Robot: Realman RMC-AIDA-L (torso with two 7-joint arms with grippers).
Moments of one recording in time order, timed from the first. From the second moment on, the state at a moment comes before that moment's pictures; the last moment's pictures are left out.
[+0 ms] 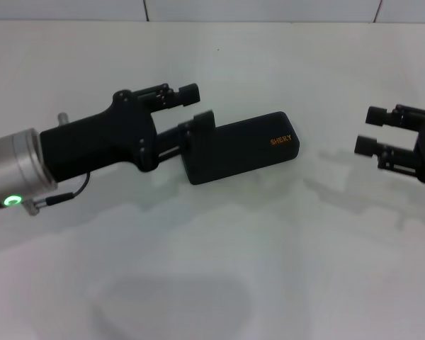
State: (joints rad) left arm -0.35 -2.08 1.09 0.66 1.36 1.59 -1.21; right arm 0.42 1.98 -0.89 -0.60 -1.58 -1.63 1.25
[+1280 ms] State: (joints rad) left arm -0.37 -2.07 1.08 0.63 1.54 1.58 -1.13; right arm 0.43 2.02 -0.91 -0.55 -1.51 -1.66 1.06
